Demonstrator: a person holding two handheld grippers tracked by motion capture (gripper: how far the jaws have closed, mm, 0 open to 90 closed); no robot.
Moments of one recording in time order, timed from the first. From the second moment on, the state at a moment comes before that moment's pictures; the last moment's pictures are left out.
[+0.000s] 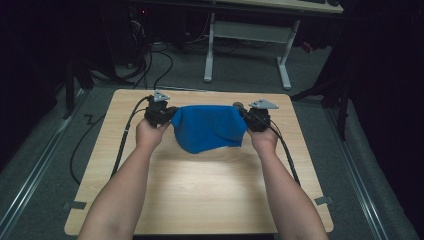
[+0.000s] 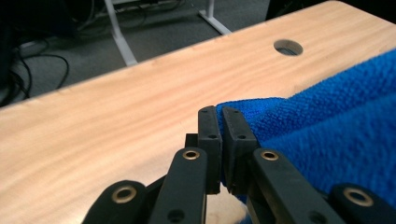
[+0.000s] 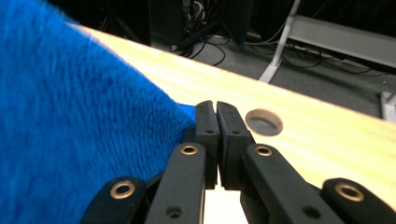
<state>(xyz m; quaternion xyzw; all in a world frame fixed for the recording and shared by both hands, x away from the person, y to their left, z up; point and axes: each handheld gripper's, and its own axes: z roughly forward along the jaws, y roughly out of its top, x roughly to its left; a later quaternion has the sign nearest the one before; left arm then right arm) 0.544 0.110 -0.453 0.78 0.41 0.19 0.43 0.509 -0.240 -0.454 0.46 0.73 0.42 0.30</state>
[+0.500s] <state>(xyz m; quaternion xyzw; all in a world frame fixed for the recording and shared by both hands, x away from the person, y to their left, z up) 0.540 0.106 -0.478 0.79 0.41 0.14 0.43 0.501 -0.227 -0.477 0.45 0.74 0.42 0.26</state>
